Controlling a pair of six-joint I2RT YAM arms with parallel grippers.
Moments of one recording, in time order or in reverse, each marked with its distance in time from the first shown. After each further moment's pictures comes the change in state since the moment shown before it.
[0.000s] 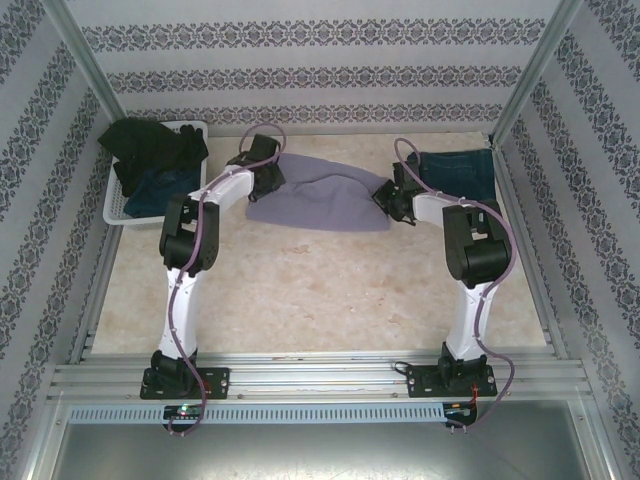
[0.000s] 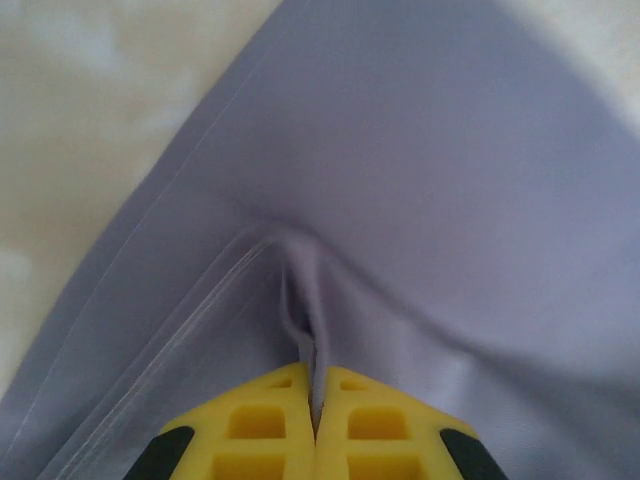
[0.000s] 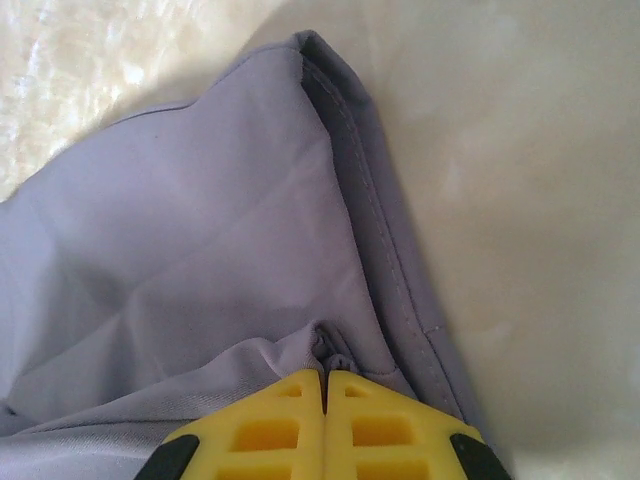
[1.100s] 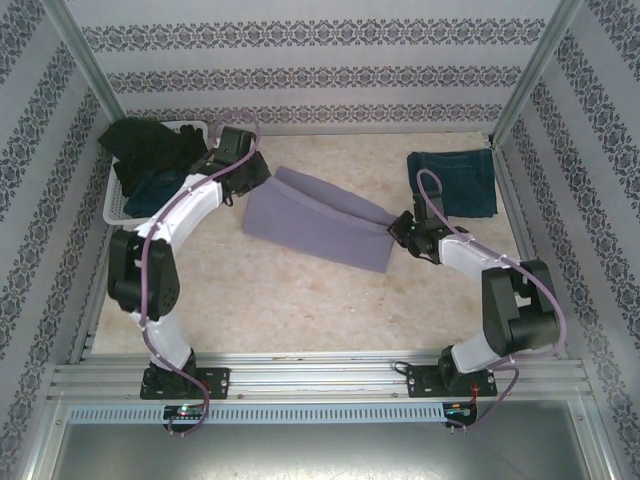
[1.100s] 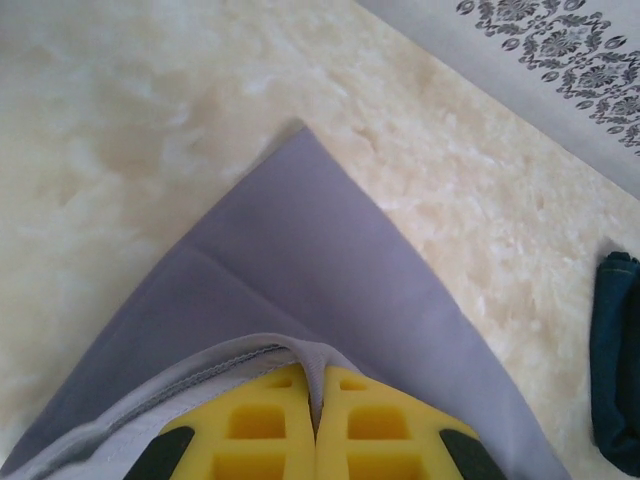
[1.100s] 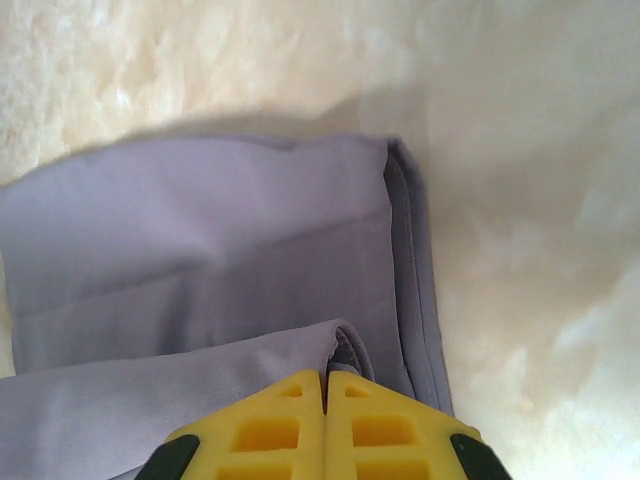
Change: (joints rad) left arm 0.000 -0.455 -0.238 0.008 0.087 0.001; right arm -0.006 -0.497 -0.443 -0.058 0.003 -0.003
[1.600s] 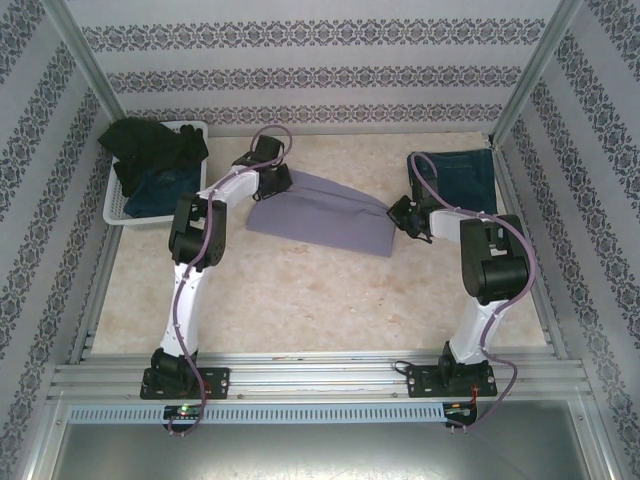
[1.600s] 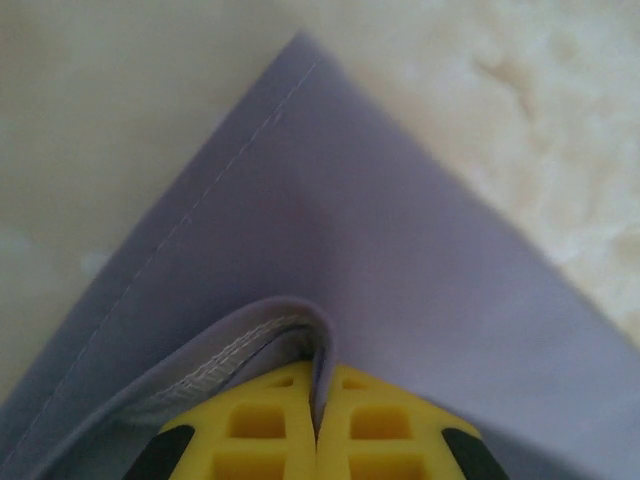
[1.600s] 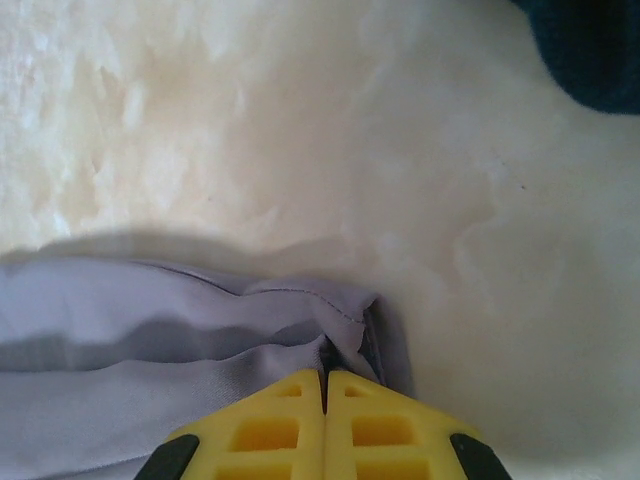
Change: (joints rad) left arm 0.000 0.566 0.378 0.020 0.069 0.077; right arm -0.062 0.338 0.220 0.076 -0.035 -0.053
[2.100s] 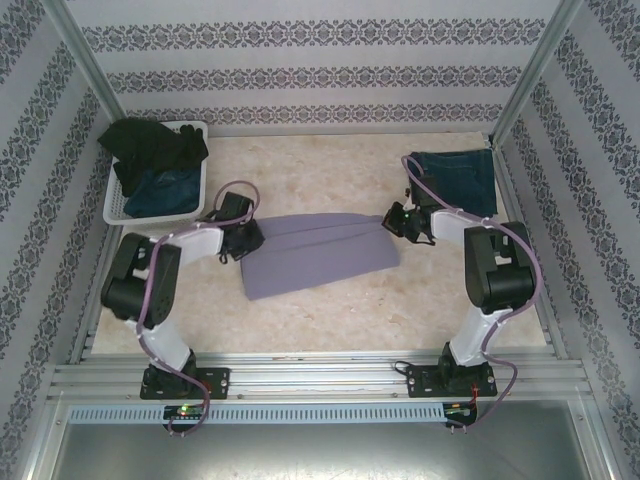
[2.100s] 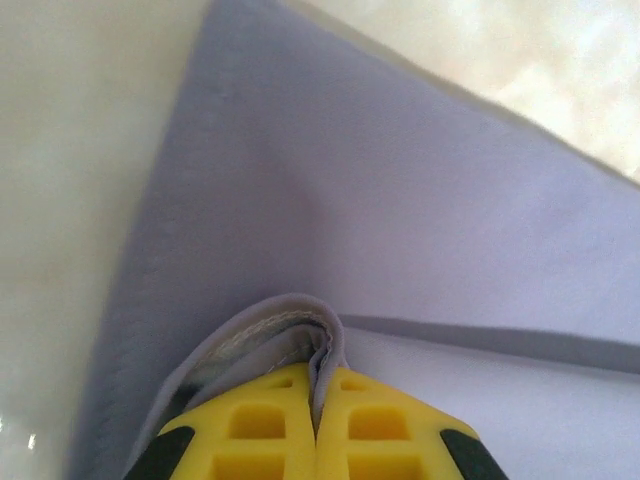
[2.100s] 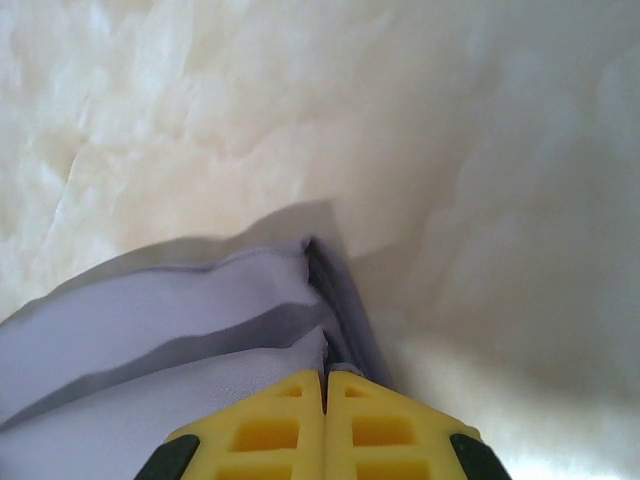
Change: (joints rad) left arm 0.000 -0.709 -1.039 0.204 -0.003 -0.180; right arm 0.014 -0.098 -0.023 -0.160 -0.146 -0.220
